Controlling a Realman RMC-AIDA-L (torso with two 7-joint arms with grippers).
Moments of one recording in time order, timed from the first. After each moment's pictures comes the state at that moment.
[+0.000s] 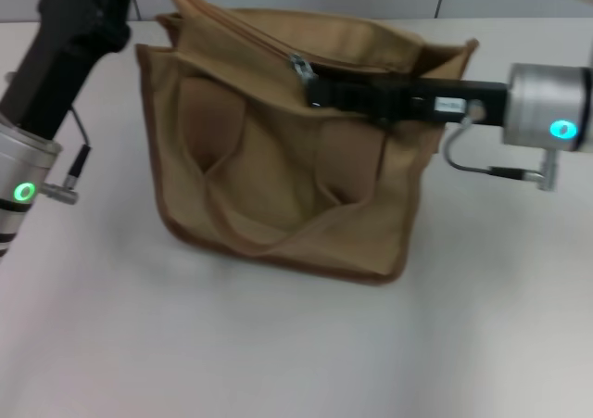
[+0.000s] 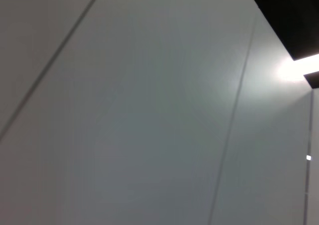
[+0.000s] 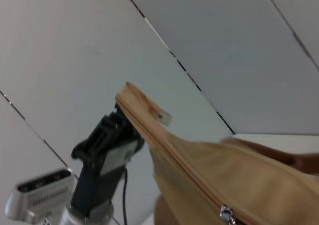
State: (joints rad) left arm -0.59 -2.07 0.14 -0.06 1.54 1.76 -0.77; right arm 0.66 2.08 -1.02 -0.58 -1.60 -1.44 1.82
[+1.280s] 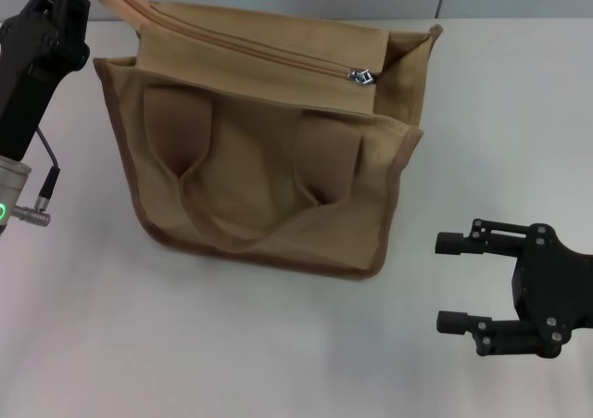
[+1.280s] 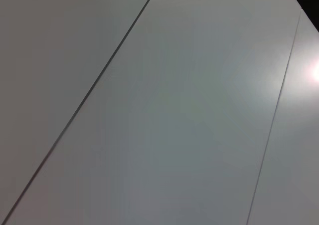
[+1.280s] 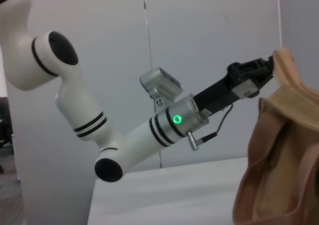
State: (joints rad) left arm -0.52 -2.07 0.10 -0.05 1.54 1.73 -0.79; right arm 0.37 2.07 -0.67 -0.60 -1.97 -1.94 0.96
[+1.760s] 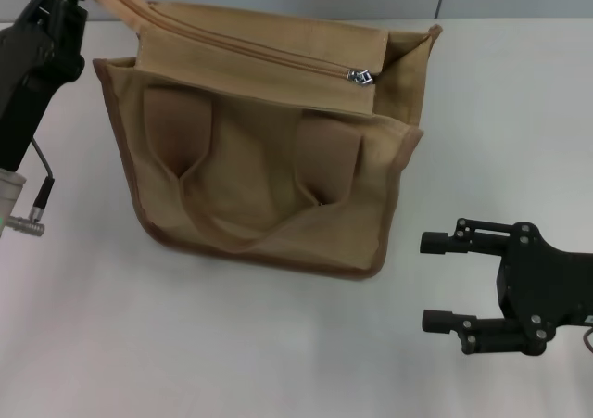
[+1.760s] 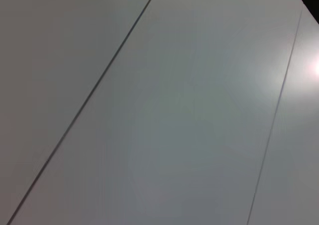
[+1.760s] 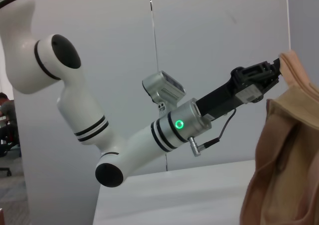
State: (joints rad) left arm -0.50 -2.07 0.11 -0.04 1.54 1.73 -0.78; right arm 0.40 2.07 -0.66 -0.57 -1.98 -1.93 0.95
